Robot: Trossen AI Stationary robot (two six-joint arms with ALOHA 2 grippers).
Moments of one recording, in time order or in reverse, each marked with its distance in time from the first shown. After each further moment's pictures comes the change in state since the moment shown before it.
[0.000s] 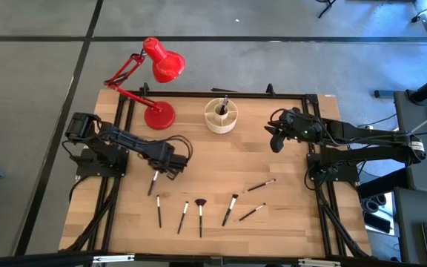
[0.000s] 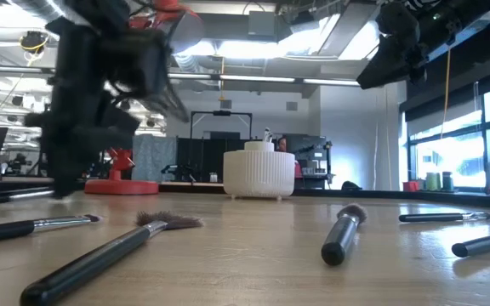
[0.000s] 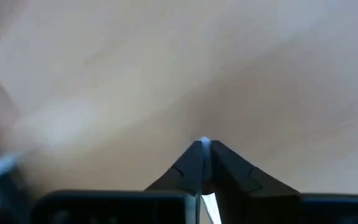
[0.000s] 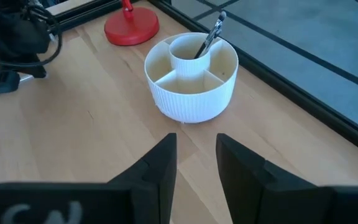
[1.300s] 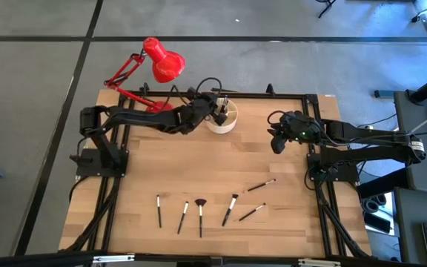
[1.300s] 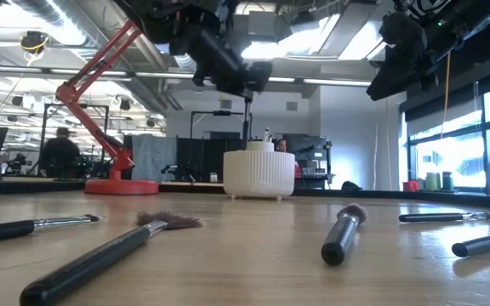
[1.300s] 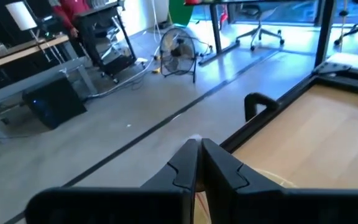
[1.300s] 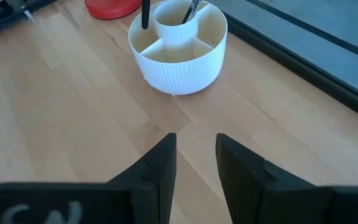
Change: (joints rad) left arm 0.356 0.112 0.297 1.196 -0.598 1.138; right arm 0.001 0.000 0.000 -0.114 0.000 0.087
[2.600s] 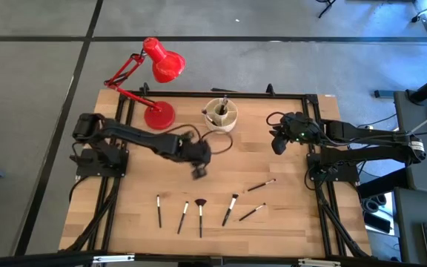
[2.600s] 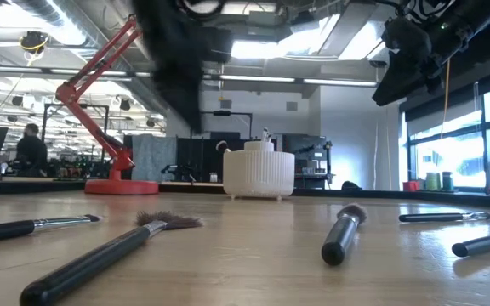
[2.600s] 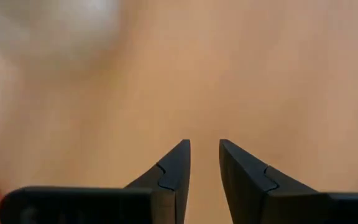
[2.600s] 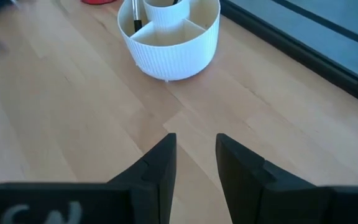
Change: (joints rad) left arm -0.349 -0.044 0.084 -0.997 0.478 -0.407; right arm 0.000 0.000 0.000 -0.060 0.000 0.032
